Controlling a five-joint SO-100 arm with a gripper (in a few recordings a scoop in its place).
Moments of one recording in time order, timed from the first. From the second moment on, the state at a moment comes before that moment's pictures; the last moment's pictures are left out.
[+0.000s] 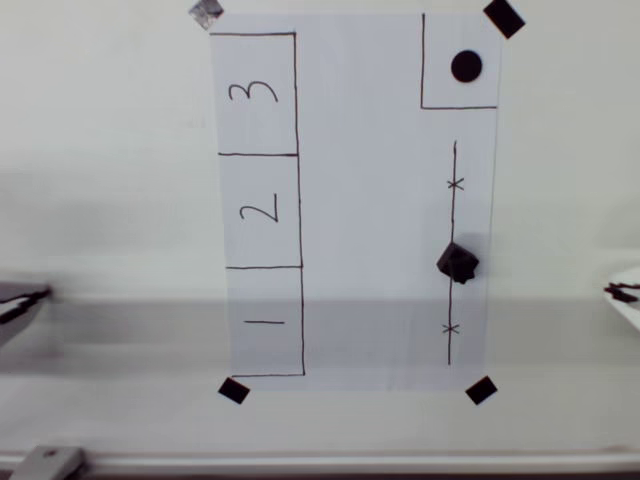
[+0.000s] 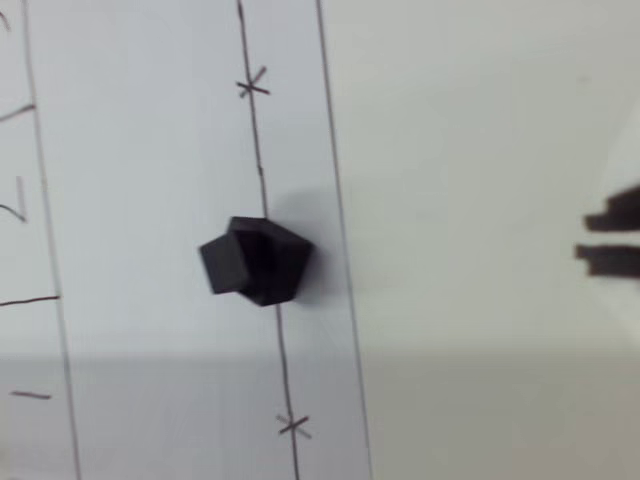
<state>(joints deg) 4.8 184.9 163.0 82.8 -0.3</state>
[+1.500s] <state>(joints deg) 1.1 110.1 123.7 57.6 8.1</state>
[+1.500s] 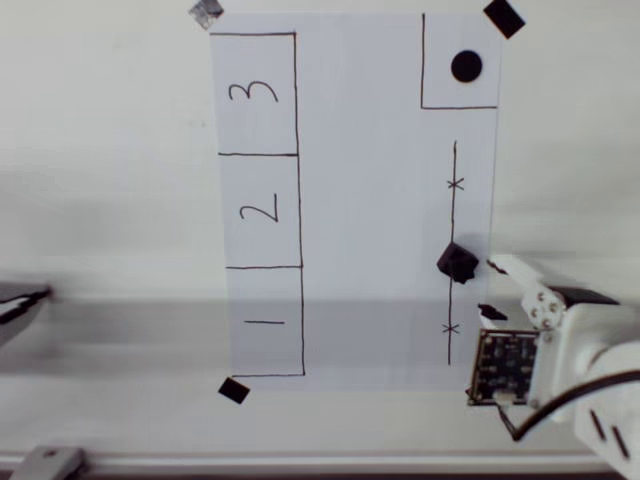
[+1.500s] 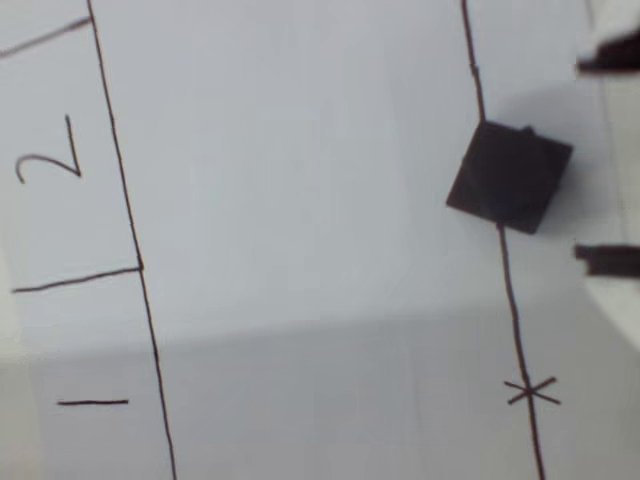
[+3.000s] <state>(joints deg) 0.5 101.3 131.3 39.1 15.2</state>
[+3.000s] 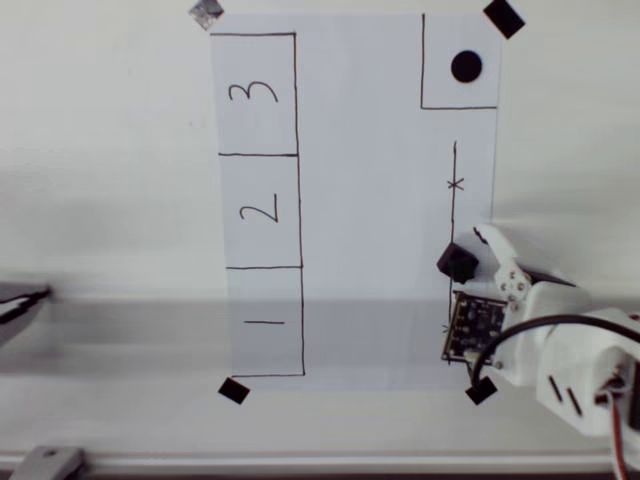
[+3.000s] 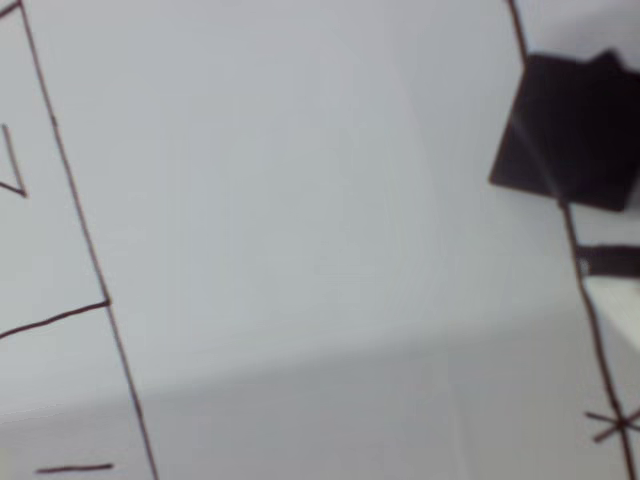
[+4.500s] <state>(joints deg) -0.4 94.5 128.1 35.8 13.8</state>
